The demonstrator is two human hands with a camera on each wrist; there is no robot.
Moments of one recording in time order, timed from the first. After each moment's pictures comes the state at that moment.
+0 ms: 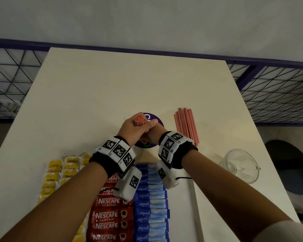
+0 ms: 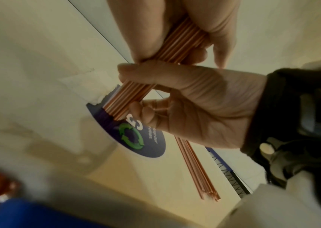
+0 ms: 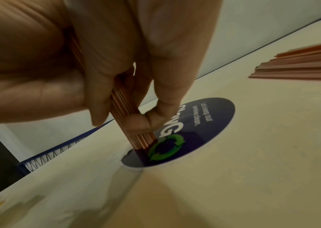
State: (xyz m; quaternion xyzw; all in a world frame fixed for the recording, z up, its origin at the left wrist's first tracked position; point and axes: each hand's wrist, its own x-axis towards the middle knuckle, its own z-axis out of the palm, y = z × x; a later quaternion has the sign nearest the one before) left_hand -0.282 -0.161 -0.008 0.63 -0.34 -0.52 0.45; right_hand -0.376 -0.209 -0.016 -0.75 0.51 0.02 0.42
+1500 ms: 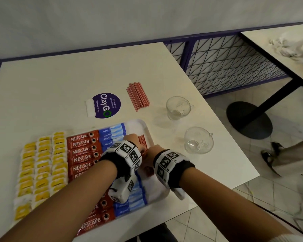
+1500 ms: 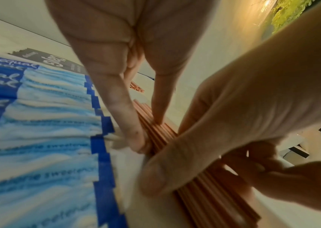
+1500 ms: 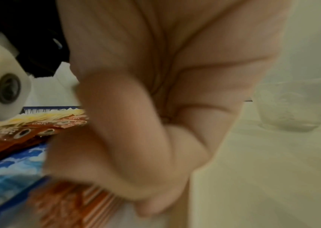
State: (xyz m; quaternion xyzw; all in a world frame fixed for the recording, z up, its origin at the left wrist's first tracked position) left_hand -0.421 -0.038 0.004 0.72 -0.59 -0.34 -0.10; right_hand -0.507 -0.011 0.003 -0.65 0.63 0.20 0.37
